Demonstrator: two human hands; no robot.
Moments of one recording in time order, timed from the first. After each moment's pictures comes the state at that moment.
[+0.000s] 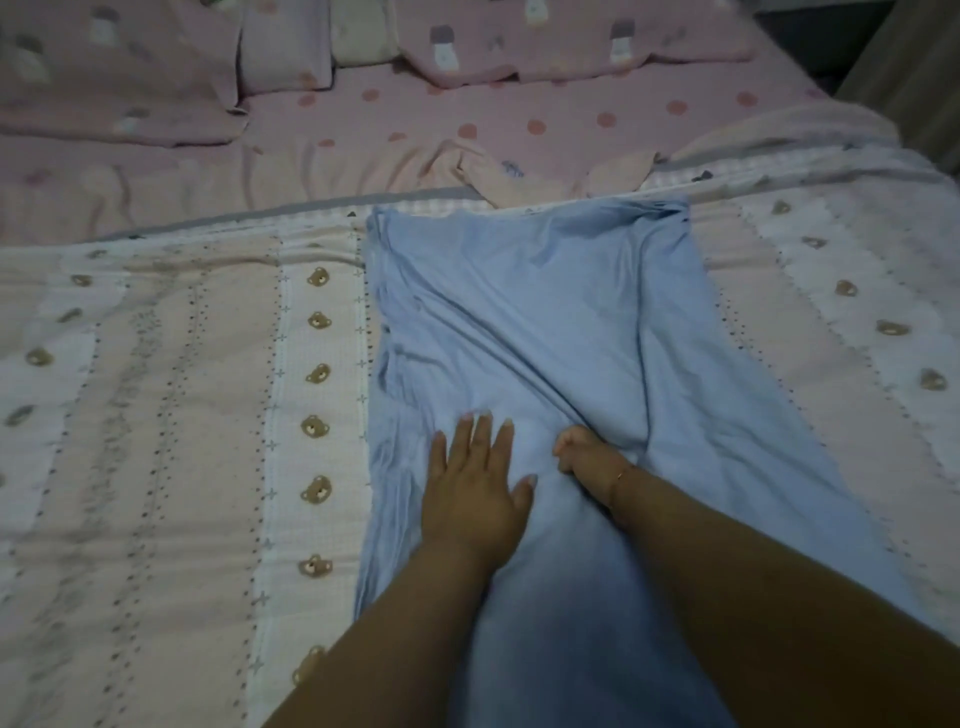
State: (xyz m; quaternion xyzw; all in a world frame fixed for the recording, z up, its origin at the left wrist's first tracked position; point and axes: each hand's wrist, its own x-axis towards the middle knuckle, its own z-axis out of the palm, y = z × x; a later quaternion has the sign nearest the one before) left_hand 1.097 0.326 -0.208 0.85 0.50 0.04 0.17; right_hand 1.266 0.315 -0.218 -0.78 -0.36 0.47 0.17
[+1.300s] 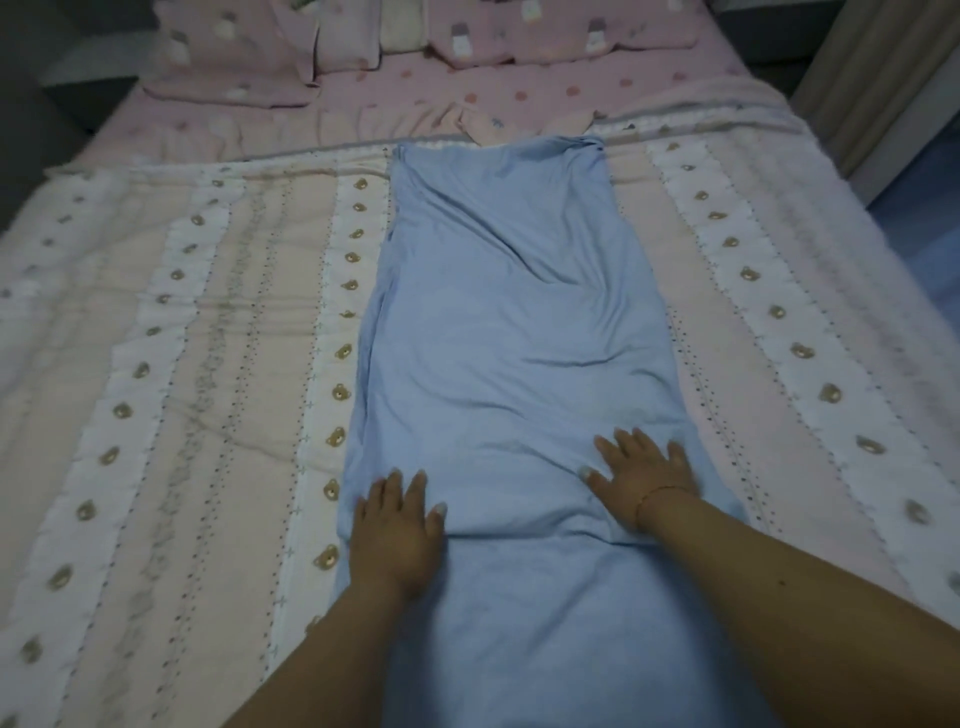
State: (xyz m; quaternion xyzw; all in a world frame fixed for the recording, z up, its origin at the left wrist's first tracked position) left_hand 0.974 -0.062 -0.126 0.74 0.64 -0.12 0.17; right_hand 1.261 -0.091 -0.126 -0.77 -0.55 0.27 -0.18
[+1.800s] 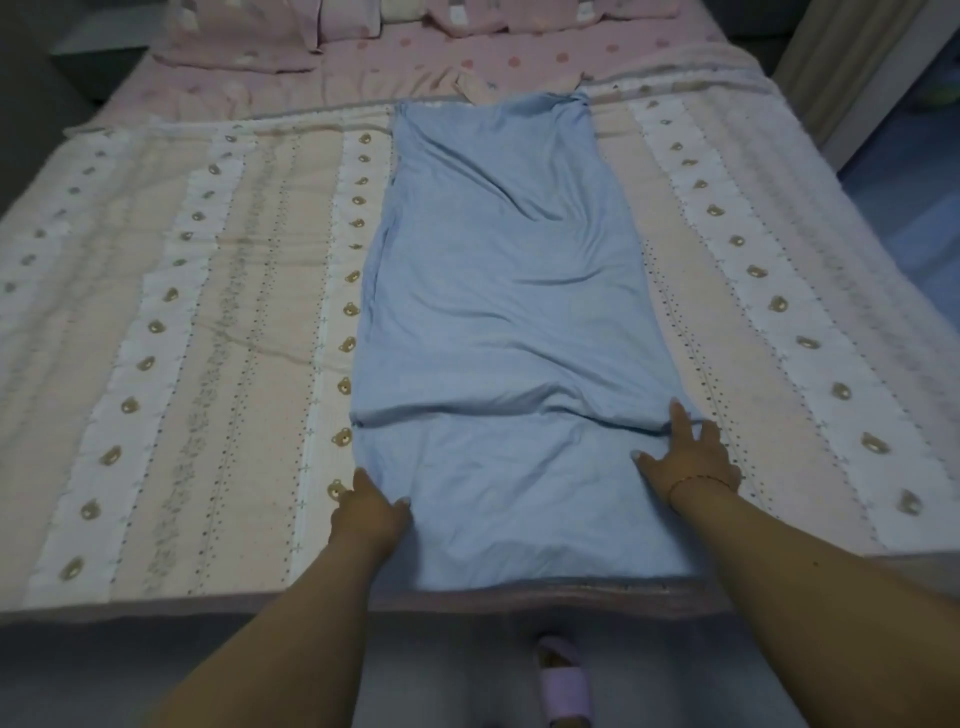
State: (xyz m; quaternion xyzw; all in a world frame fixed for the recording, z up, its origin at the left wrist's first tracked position) left_hand 0.913 -0.170 -0.120 0.56 0.75 -0.08 0.33; right_hand 1.257 -0.246 -0.122 -0.89 -0.35 0.27 0.00
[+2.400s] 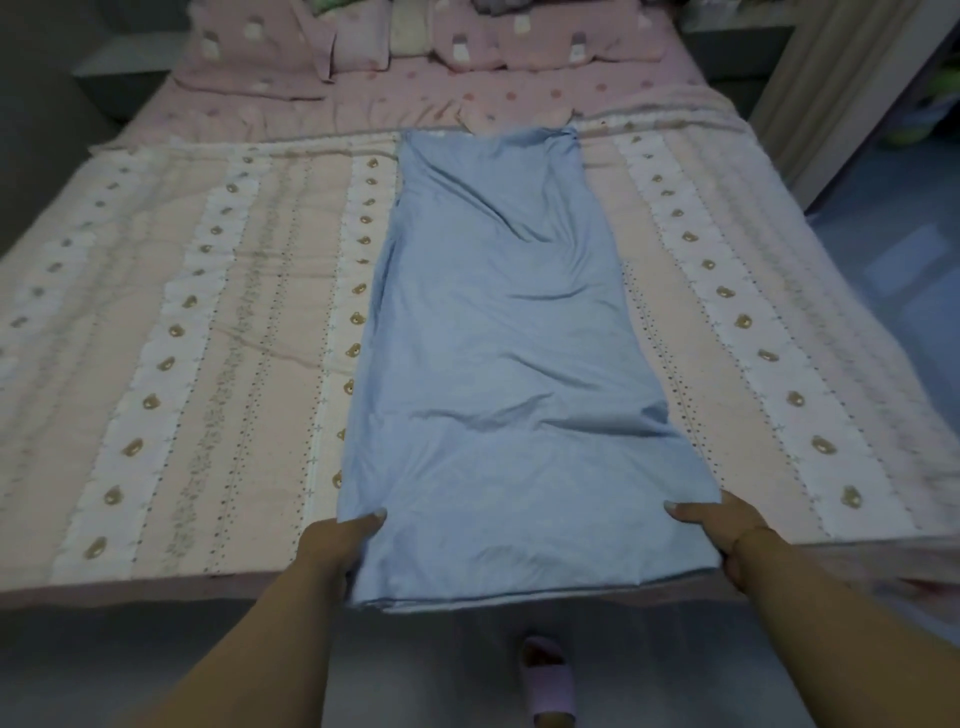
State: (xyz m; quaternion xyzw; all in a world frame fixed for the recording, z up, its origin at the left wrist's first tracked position) left_hand 0.880 -0.220 -0.077 0.22 0.76 0.19 0.59; right_hand 1.276 -0.331 -0.090 -0.77 -0.04 0.52 0.37
